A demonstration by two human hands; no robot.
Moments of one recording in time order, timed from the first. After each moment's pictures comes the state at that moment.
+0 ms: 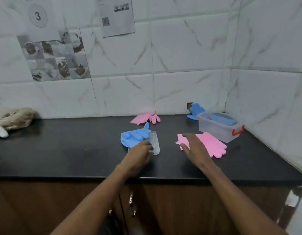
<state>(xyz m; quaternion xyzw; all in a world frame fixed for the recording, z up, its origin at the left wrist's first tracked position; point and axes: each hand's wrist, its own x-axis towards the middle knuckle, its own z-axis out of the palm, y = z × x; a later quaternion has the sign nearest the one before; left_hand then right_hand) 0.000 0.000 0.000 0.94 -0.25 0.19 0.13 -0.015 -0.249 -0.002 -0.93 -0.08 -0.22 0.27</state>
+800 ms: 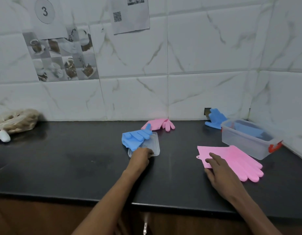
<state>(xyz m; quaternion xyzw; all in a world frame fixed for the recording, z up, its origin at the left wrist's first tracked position) 0.099 0.055 -0.023 0.95 -0.12 0.12 0.25 0.011 -0.246 -0.035 -0.97 -0.05 -0.19 0.16</state>
